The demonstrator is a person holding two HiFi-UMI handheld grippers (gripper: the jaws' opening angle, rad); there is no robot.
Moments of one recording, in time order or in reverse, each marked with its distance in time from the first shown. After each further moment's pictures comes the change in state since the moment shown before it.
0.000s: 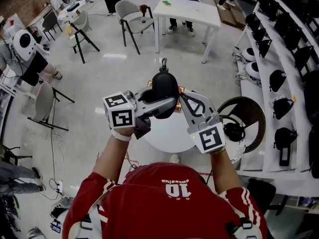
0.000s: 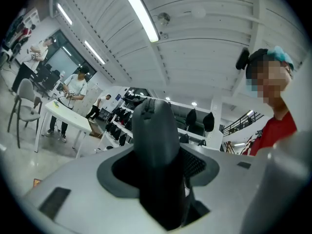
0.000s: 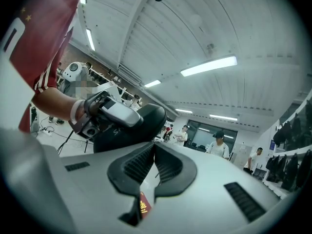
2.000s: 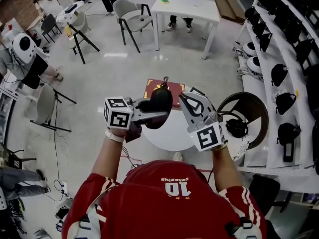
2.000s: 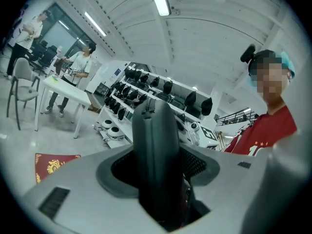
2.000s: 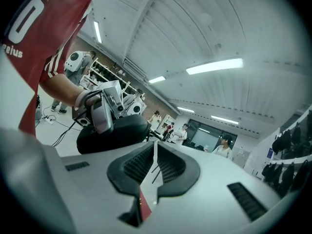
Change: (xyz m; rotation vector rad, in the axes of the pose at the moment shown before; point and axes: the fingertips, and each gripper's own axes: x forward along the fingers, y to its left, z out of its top) left arm -0.019 0.019 -0.078 -0.102 0.273 -0.055; right arm 0.000 0.006 -0.033 -0.076 0.037 0.004
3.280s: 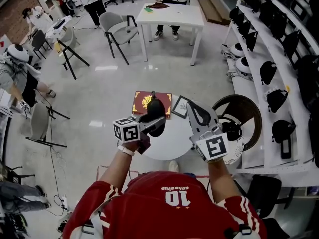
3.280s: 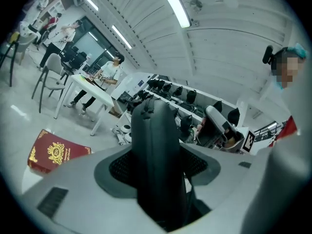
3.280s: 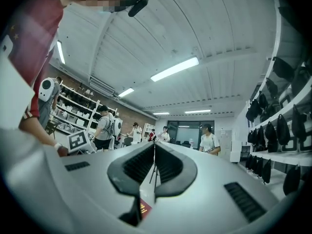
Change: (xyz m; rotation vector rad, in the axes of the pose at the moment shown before) left arm 0.064 0.081 -0.050 -0.145 -0.171 0.230; right arm -0.072 -0.069 -0.028 0.366 -0.113 -0.254
